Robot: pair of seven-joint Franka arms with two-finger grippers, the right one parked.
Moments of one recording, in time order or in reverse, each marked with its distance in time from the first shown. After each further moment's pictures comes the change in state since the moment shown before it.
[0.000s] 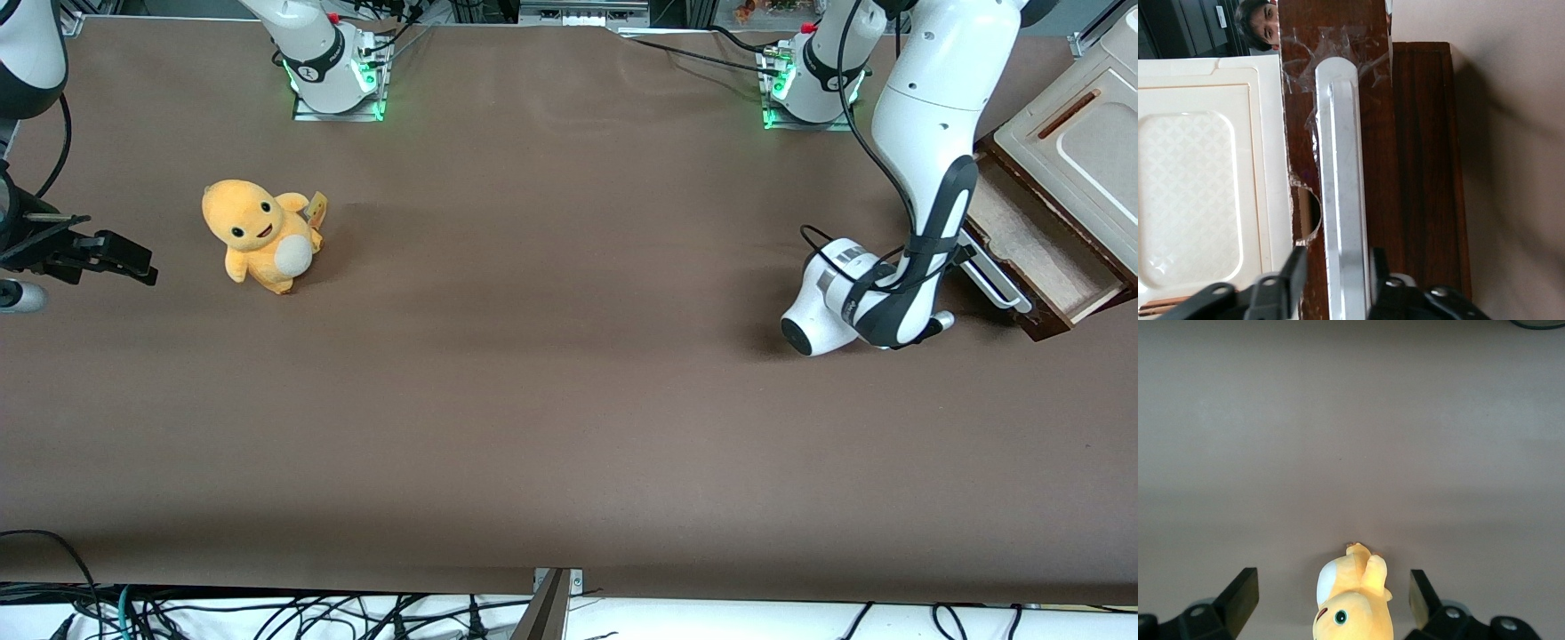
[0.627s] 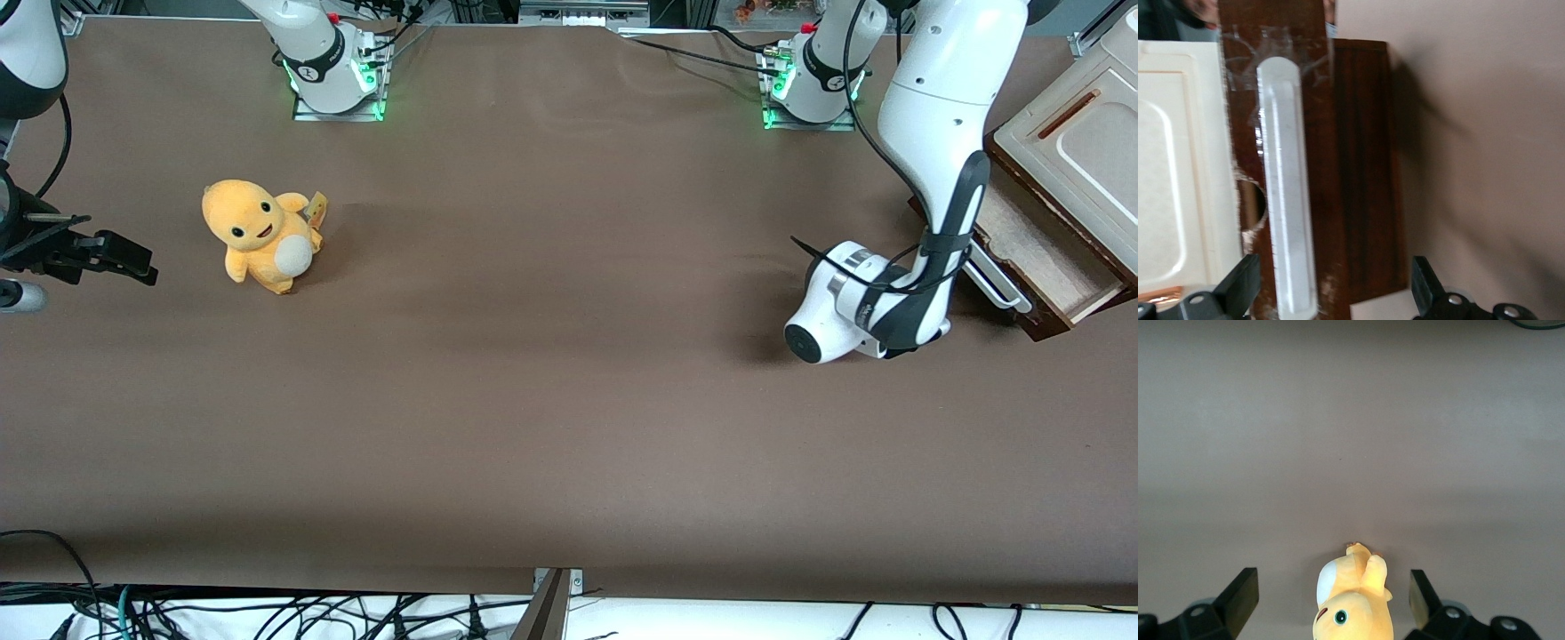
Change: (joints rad) arm 0.015 -0.018 0.000 0.062 -0.160 0.135 0.016
